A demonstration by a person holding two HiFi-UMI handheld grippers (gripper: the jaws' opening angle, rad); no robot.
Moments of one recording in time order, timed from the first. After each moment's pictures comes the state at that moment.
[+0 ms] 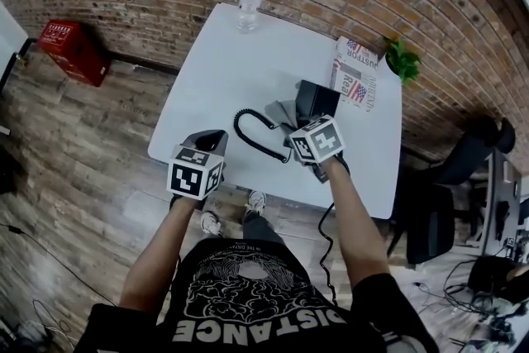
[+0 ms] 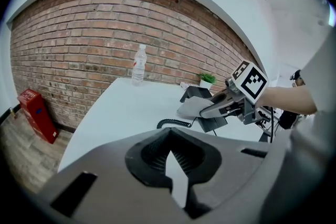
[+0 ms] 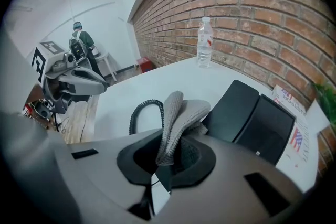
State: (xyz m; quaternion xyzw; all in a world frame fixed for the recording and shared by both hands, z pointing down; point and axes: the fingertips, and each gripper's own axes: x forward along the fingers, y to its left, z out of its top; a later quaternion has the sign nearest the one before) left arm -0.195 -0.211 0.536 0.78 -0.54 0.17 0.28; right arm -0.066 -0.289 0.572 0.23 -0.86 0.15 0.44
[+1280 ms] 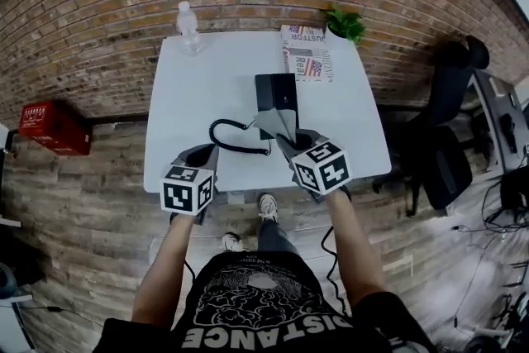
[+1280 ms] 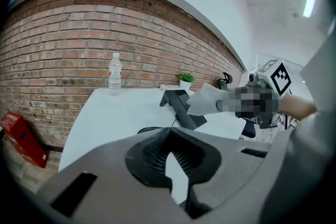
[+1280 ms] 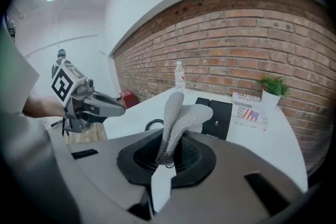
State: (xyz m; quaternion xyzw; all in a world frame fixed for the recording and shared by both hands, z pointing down) left arm -0.157 -0.196 0.502 0.84 -0.46 0.19 0.22; right arm -0.012 -0.212 0.483 0.39 -0.87 0.15 0.26
